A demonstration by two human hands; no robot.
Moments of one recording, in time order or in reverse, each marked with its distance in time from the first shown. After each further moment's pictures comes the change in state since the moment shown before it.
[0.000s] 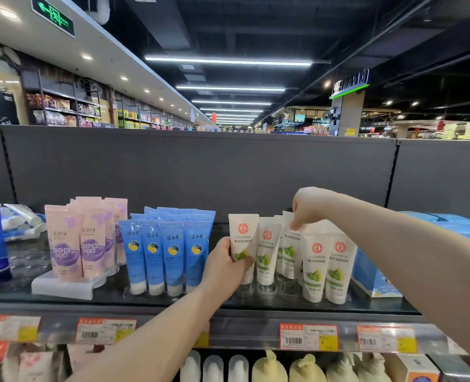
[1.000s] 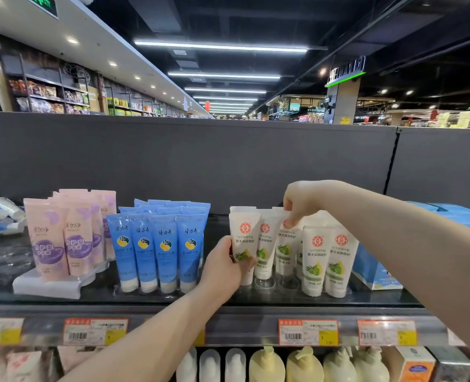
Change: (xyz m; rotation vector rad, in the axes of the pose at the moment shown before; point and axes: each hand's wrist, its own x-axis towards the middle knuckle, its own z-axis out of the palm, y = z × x) left_hand 0.004 -0.012 0.007 0.052 -0.026 -0.014; right_hand 0.013 -0.004 0.002 -0.033 -0.109 -0.148
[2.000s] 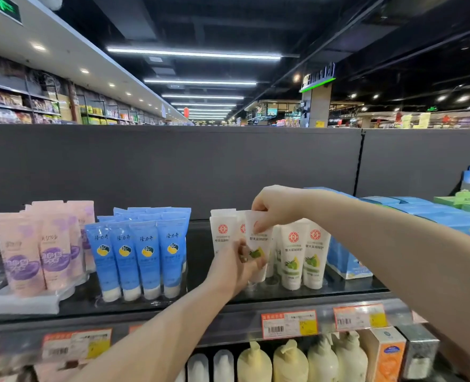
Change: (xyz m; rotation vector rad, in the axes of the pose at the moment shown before) left_hand -0.003 0.017 0.026 -0.013 -0.241 0.026; right_hand -0.037 -0.011 0.005 0.140 0.111 -0.201
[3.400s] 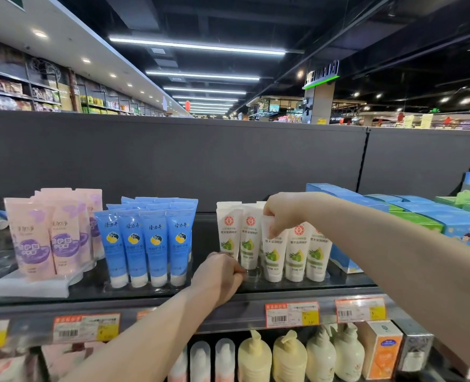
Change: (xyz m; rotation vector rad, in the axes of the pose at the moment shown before) left_hand -0.007 -0.039 -0.021 0.732 -0.045 0.042; right_hand 0.000 -0.004 0.016 -0.170 -0.120 0.154
